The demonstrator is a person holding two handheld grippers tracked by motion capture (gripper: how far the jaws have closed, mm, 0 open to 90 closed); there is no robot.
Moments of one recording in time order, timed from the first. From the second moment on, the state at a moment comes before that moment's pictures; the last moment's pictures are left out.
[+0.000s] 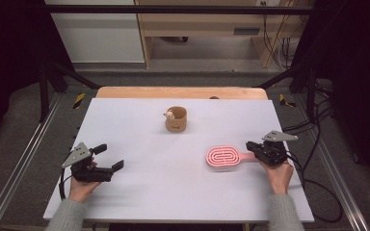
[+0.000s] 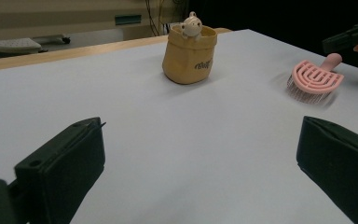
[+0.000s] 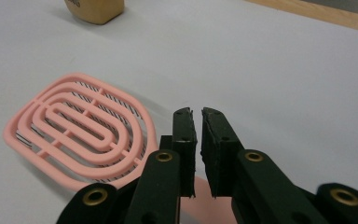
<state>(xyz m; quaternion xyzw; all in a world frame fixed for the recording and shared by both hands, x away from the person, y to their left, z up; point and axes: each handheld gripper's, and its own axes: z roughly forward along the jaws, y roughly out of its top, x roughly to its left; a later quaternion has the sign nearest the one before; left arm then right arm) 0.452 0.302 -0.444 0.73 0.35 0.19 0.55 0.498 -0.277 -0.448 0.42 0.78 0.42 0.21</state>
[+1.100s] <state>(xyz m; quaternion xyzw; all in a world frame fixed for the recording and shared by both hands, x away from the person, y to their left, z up) 0.453 0.301 -0.446 0.73 0.35 0.19 0.55 0.503 -0.279 -0.461 0.45 0.80 0.34 0.20</state>
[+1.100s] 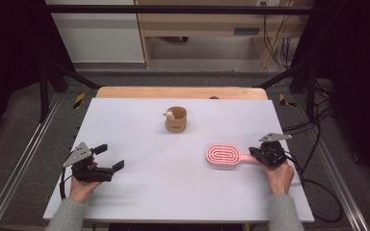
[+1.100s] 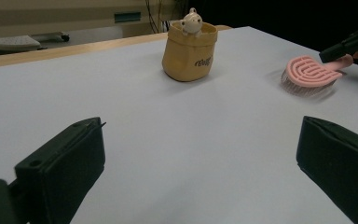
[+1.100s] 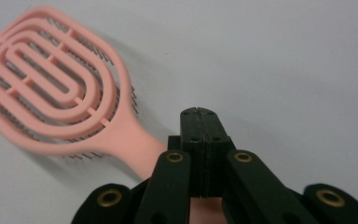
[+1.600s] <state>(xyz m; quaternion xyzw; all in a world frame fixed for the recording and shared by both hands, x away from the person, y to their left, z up) 0.453 0.302 -0.446 0.73 0.35 0.19 0.55 0.489 -0.280 -0.461 0.45 0.81 0.33 0.19</state>
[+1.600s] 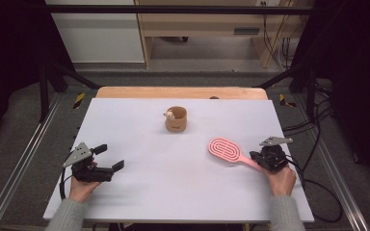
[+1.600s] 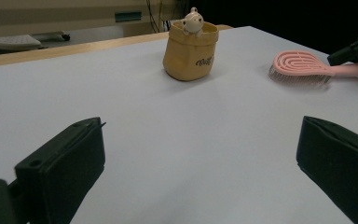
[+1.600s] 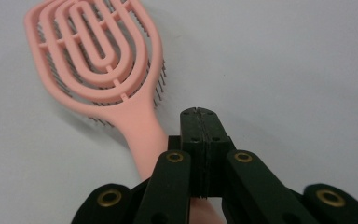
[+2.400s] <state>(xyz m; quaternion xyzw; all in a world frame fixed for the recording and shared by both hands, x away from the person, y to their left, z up) 0.452 0.301 -0.446 0.73 0.35 0.19 0.55 0.475 -0.276 -0.462 0.45 0.81 0.33 0.18</state>
